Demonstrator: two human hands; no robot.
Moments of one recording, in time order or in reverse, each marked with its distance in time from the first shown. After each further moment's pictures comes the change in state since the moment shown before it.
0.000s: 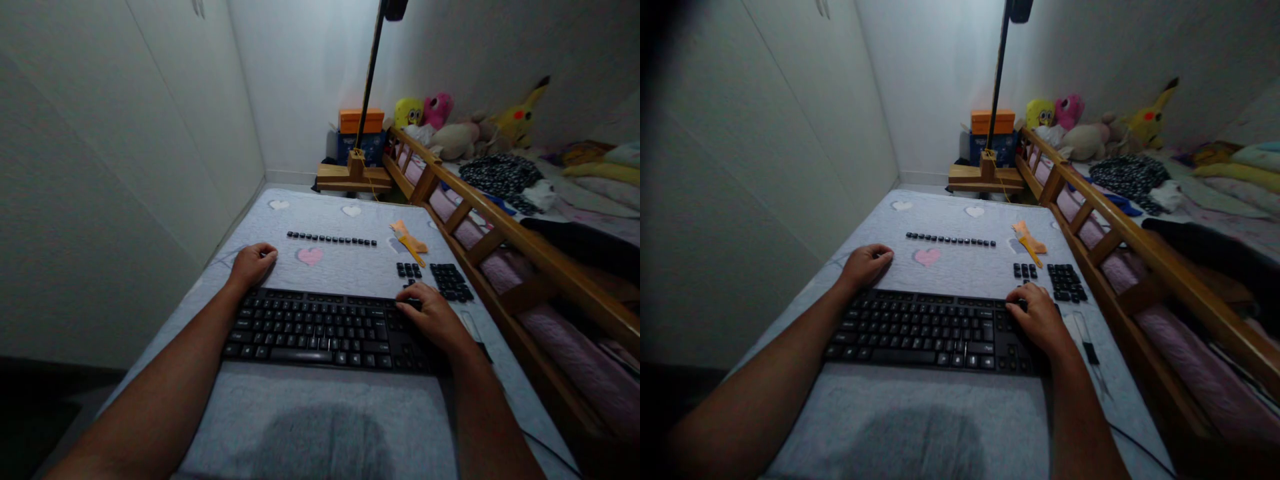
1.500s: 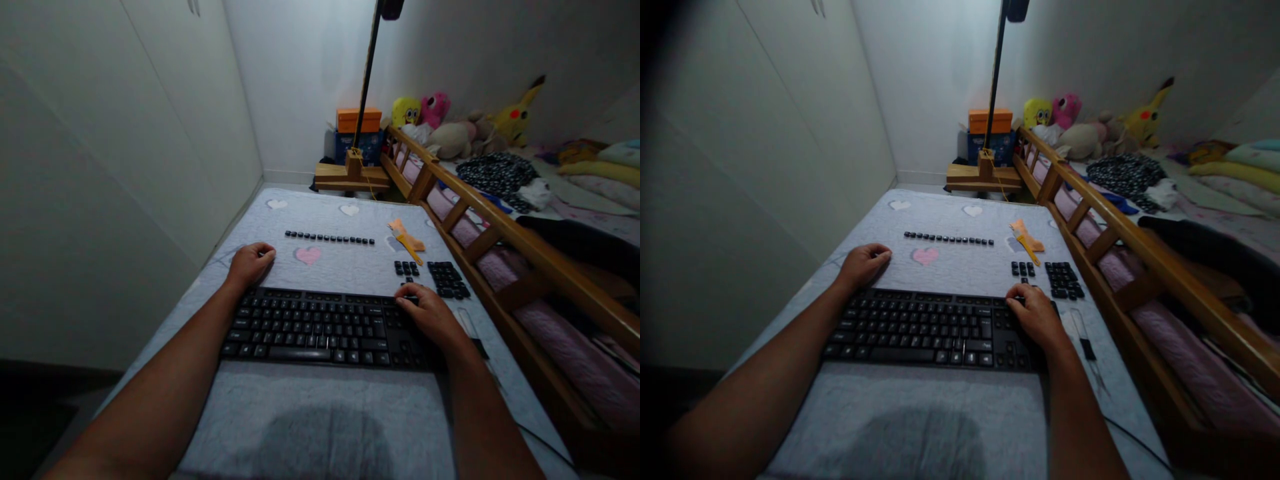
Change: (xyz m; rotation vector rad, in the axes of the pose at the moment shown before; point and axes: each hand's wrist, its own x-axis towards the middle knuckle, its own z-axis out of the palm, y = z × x) left_hand -0.001 0.004 -0.002 0.007 -0.016 -0.004; right_hand 0.002 -0.002 0.003 0.088 -0.023 0.160
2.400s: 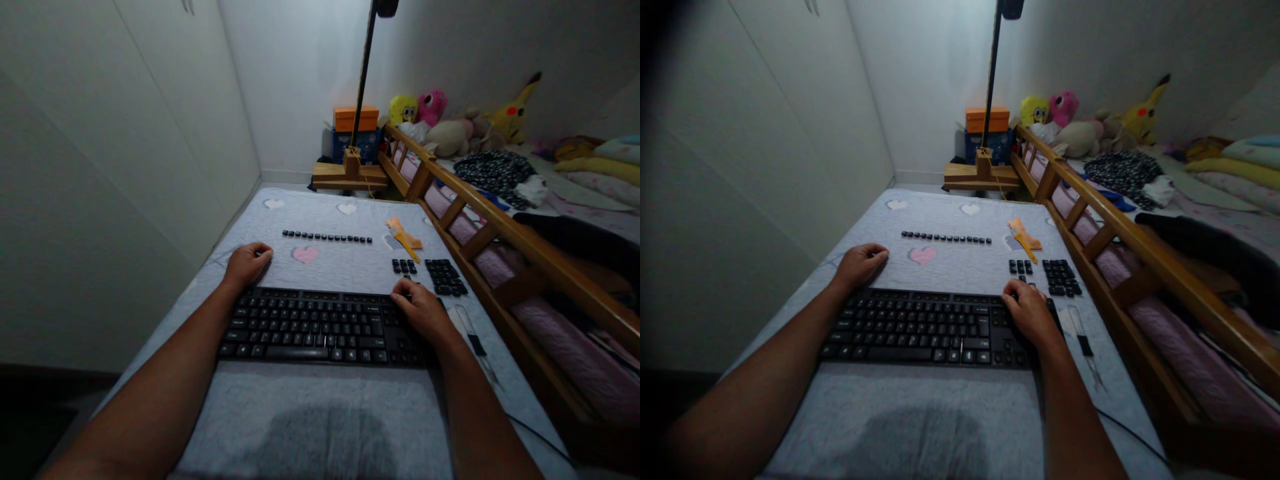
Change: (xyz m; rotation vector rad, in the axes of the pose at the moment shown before) left_hand 0.001 -0.002 0.001 0.015 0.018 0.005; right_hand 0.000 -0.011 0.004 -0.097 0.001 0.024
